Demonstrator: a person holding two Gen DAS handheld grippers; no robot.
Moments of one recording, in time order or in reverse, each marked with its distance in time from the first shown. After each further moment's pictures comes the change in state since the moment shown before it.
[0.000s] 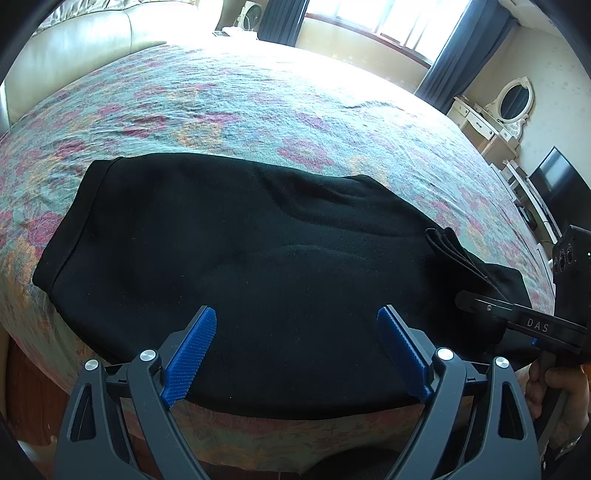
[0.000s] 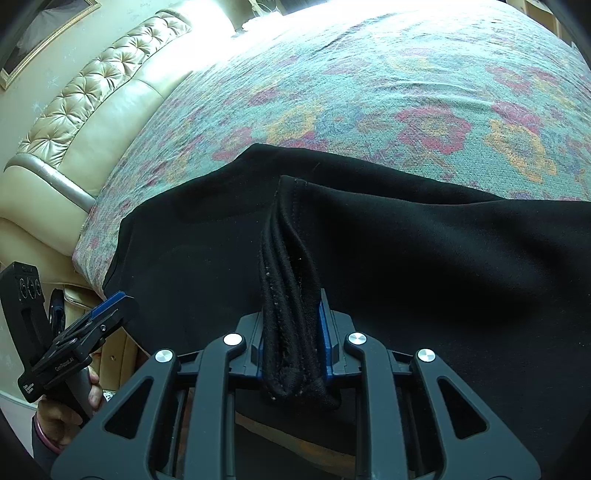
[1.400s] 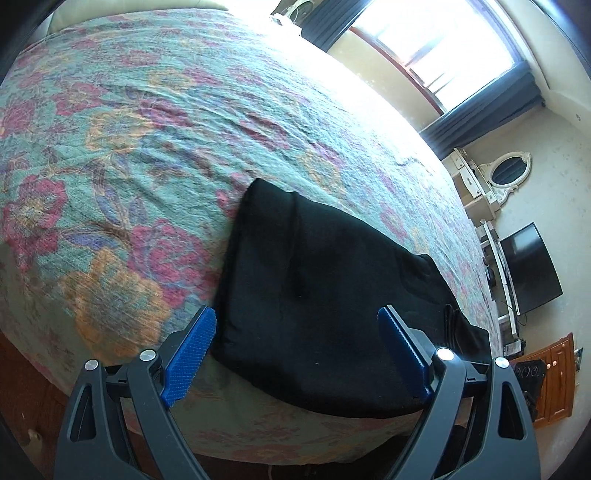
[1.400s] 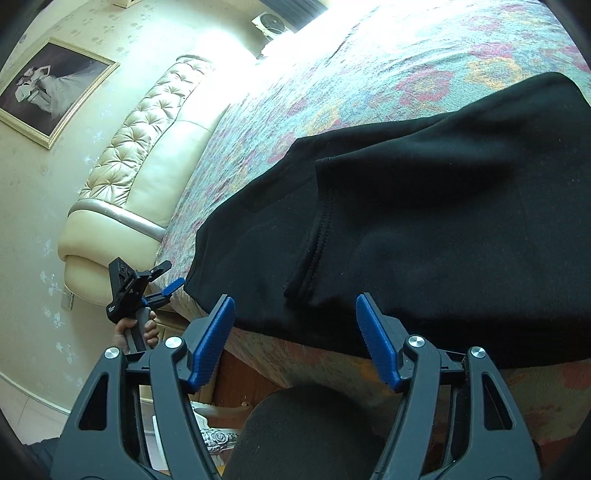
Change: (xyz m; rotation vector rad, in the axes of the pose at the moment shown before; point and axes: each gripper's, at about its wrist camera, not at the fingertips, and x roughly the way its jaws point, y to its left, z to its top) left arm -0.036 0.211 0.038 -0.262 0.037 -0.213; right arm -0.050 -0.026 -0.064 0.169 -0.065 0.320
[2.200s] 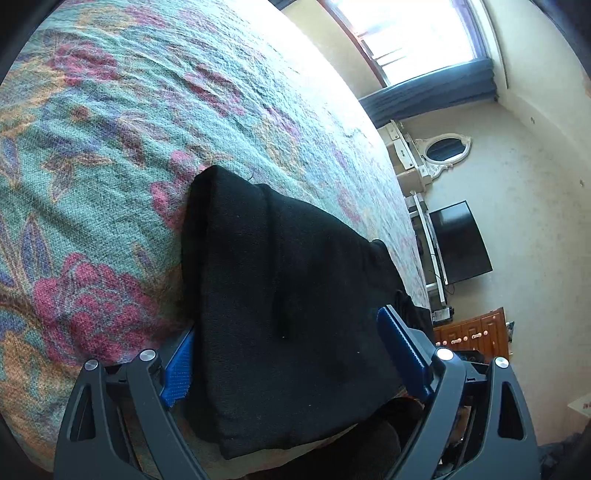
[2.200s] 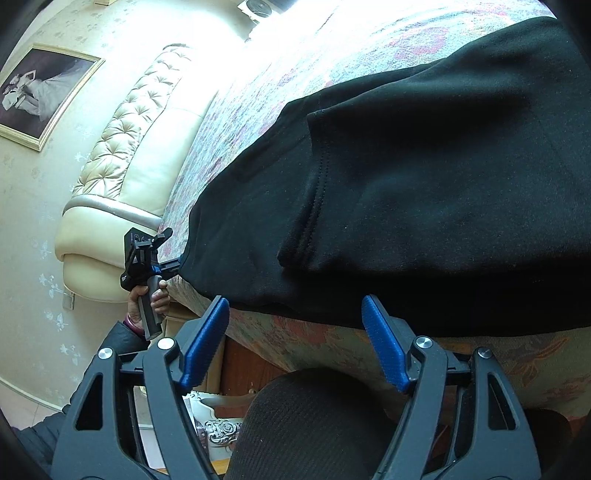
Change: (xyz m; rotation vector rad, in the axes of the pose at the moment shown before) left arm 0.062 0.001 0.026 0.025 0.173 -0.356; right arm 0.022 0.002 -0.020 0.046 0.069 -0.004
